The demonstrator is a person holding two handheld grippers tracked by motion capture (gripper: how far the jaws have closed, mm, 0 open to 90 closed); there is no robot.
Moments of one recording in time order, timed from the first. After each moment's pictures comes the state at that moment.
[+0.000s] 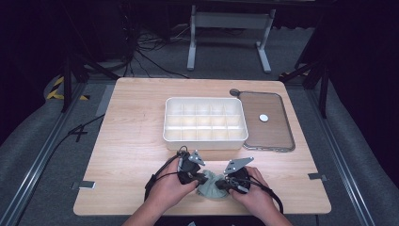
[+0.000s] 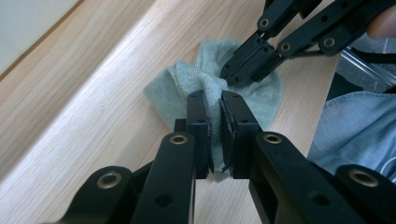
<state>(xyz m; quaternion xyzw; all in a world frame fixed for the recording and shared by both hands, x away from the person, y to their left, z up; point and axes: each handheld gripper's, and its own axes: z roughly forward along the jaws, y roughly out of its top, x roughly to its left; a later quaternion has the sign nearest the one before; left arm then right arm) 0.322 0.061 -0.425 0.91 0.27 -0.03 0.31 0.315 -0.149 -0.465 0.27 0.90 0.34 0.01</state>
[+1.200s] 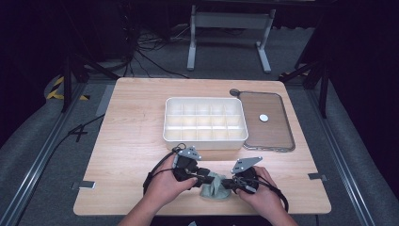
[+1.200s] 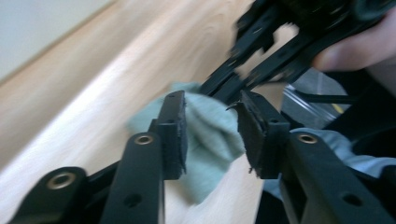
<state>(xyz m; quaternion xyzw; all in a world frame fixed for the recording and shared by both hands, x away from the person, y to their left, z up) 0.328 0.076 -0.419 0.87 0.28 -0.08 0.41 0.310 -0.169 -0.451 0.28 0.90 0.33 0.03</state>
